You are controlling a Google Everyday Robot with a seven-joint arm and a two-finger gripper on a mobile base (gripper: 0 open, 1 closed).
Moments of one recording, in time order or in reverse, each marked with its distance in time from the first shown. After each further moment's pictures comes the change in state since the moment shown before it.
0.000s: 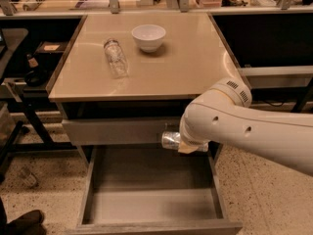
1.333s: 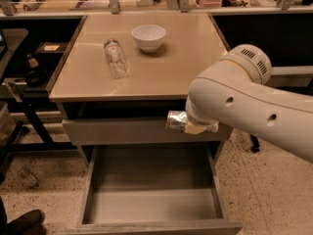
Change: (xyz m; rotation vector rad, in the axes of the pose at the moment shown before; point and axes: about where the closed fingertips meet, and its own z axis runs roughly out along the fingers) arm -0.001 -0.044 -0.074 0.109 0.042 0.011
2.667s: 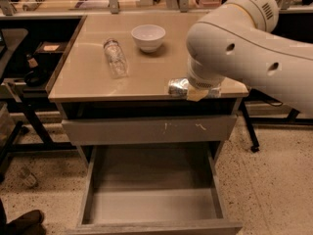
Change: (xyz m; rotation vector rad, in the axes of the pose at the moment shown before) arm -0.011 -0.083 -0.043 0.087 0.021 -0.047
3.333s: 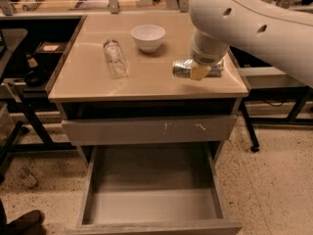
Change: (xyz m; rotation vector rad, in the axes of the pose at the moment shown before) arm 0.004 -0.063 0.016 0.014 0.012 0.029
